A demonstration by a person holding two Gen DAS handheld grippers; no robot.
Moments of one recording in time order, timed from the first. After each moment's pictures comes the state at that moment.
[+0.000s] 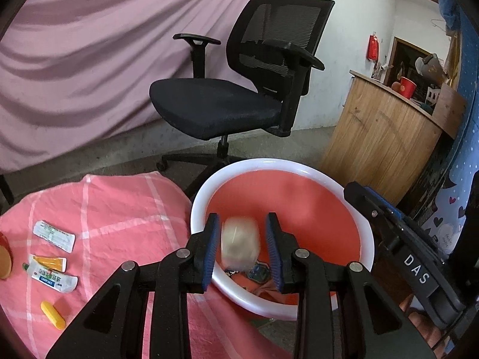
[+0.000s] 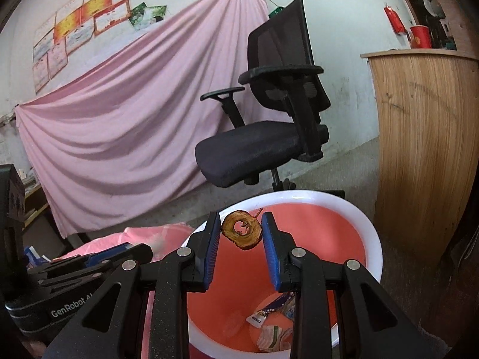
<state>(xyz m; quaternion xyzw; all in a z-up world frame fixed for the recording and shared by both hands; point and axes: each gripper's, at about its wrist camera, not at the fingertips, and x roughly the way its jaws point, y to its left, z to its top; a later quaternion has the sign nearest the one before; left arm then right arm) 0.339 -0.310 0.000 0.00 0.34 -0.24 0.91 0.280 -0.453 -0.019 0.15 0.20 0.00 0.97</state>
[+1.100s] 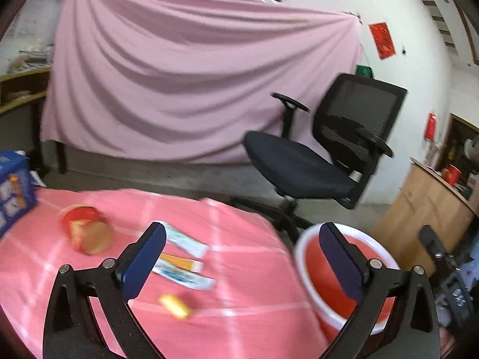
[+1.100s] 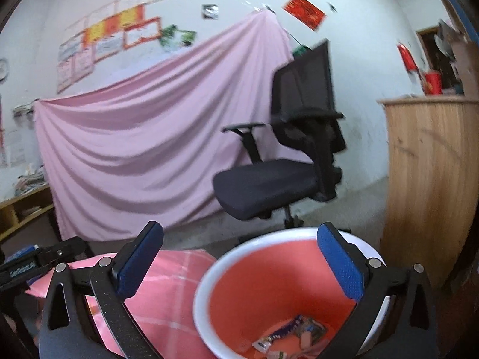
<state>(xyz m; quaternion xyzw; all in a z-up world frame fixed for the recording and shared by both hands) 0.286 -0.160 0.032 -0.11 0.22 -0.06 0.97 0.254 -0.402 0.015 0.09 0.09 0.03 0.99</state>
